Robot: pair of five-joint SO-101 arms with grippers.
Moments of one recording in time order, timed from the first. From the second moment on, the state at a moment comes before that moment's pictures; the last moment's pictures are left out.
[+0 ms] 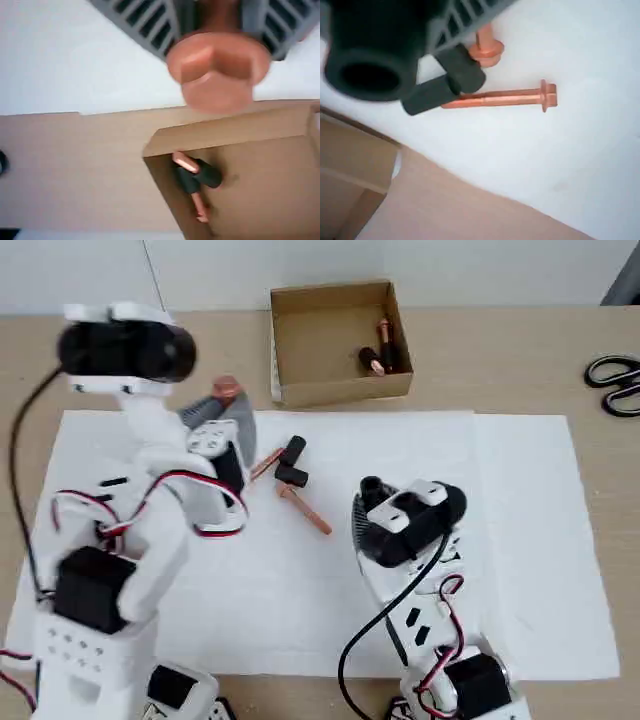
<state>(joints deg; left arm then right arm) 16.7 -46.1 16.0 66.5 21.5 -25.1 -101.9 79.6 44.8 3.8</state>
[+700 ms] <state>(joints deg) 25.3 -64.6 46.5 46.1 25.2 -30.4 -101.9 81.6 45.9 -4.1</state>
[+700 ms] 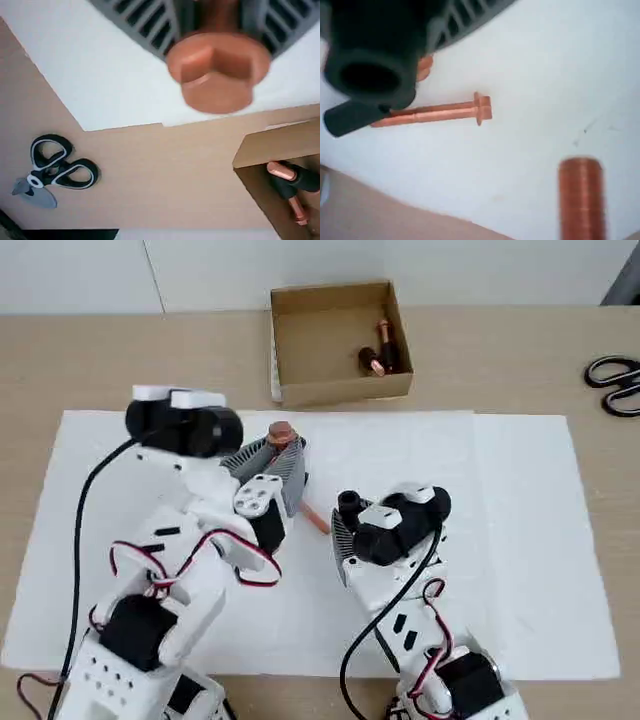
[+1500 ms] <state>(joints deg) 27.1 -66.3 57.0 36.0 25.2 -37.5 -101.9 83.1 45.8 -4.3</state>
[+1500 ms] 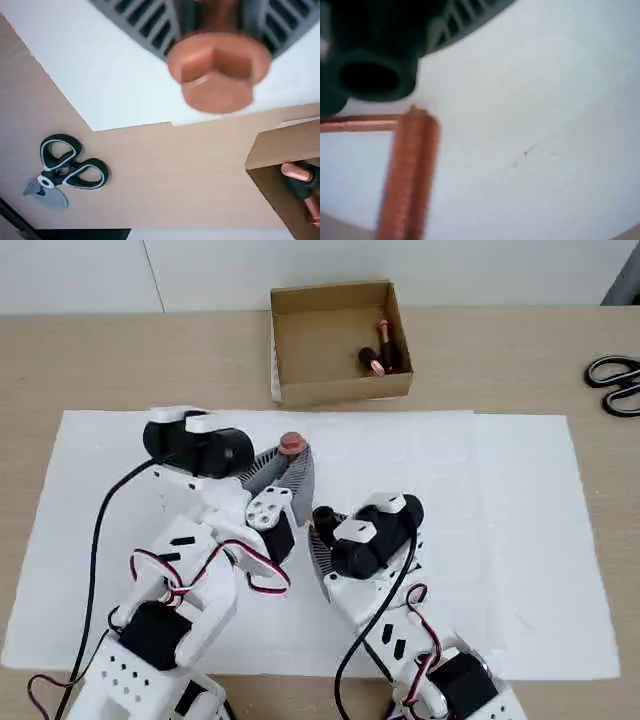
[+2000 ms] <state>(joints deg) 27.3 -65.0 57.0 36.0 24.8 -38.4 -101.9 83.6 45.8 -4.3</state>
